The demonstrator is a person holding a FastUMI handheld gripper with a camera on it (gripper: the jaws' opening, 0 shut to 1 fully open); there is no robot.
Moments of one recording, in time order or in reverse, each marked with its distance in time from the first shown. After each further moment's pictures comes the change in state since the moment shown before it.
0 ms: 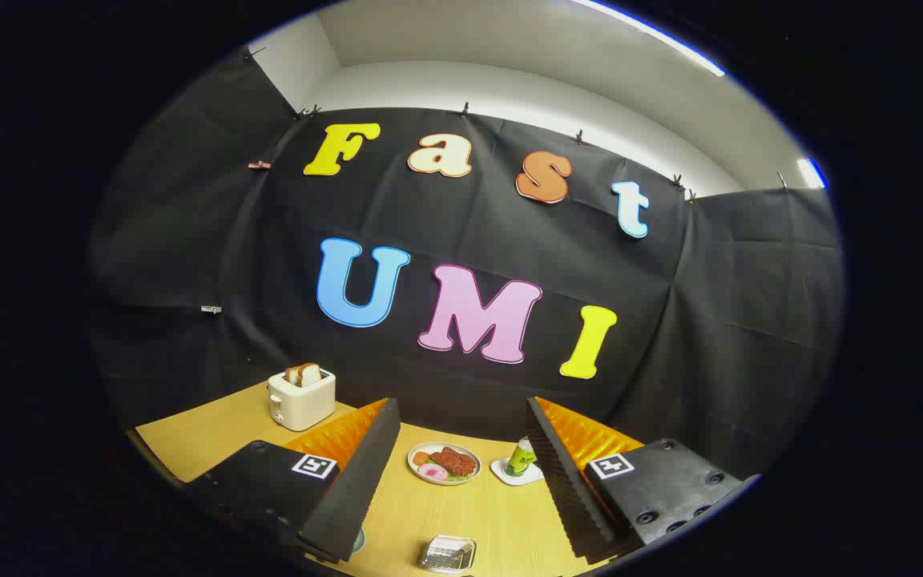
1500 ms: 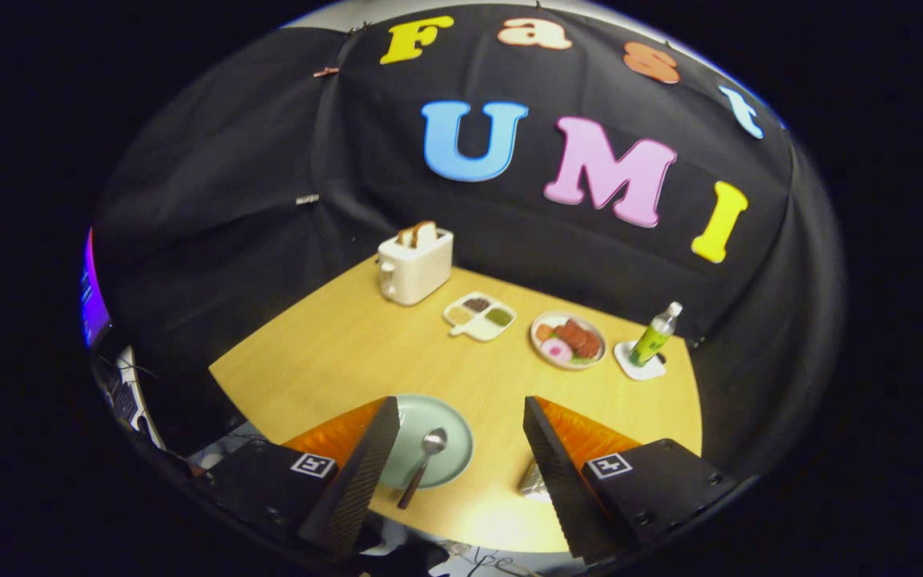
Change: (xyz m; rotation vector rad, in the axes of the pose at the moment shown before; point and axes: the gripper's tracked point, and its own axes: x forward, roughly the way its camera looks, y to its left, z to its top) arm -0.038 0.157 -0.178 0.015 0.610 0.420
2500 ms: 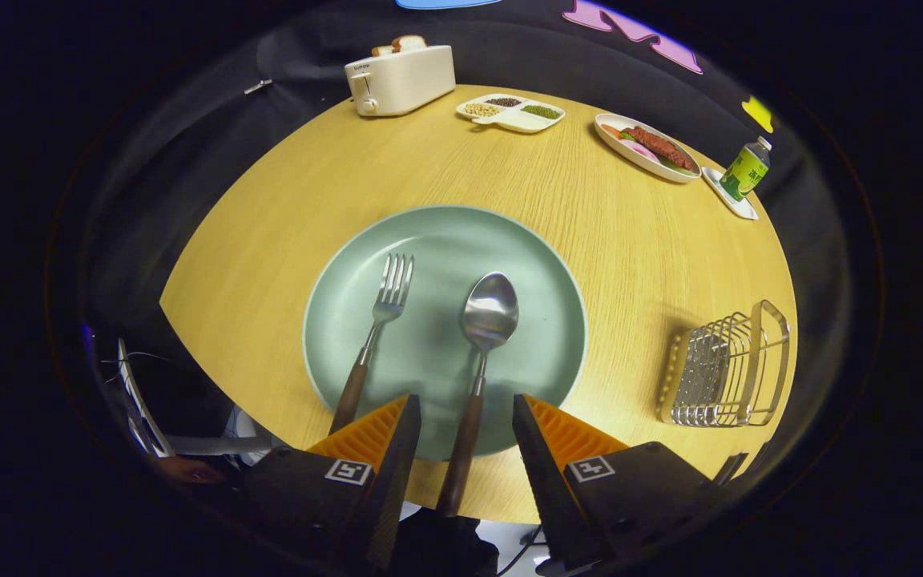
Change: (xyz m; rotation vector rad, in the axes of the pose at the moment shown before) arm 0.151 0.053 -0.196 0.136 0.529 0.013
